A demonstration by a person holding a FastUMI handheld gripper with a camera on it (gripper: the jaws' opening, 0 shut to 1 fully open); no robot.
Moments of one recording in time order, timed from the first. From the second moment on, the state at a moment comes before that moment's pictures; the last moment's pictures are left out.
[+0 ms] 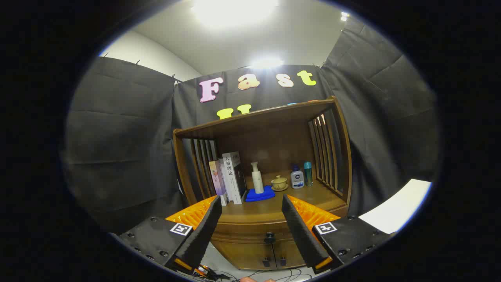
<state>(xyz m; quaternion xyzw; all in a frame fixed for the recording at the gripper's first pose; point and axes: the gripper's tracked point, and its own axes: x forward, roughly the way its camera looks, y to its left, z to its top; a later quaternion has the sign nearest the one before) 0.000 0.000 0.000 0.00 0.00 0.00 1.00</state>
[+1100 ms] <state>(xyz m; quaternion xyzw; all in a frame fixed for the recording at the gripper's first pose) 0.045 -0.003 -0.058 -0.02 0.05 -0.02 1.00</state>
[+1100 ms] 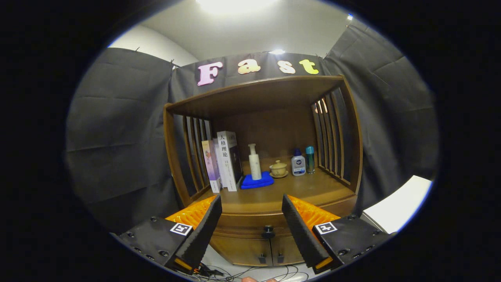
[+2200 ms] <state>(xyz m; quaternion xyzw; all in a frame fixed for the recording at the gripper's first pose) 0.136 -0.065 -0.233 -0.03 0.18 -0.07 0.98</state>
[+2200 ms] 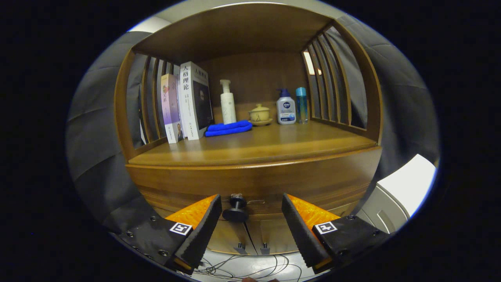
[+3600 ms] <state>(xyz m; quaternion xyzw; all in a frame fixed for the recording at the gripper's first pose) 0.138 -0.053 -0.275 -0.11 0.19 -0.04 0.98</state>
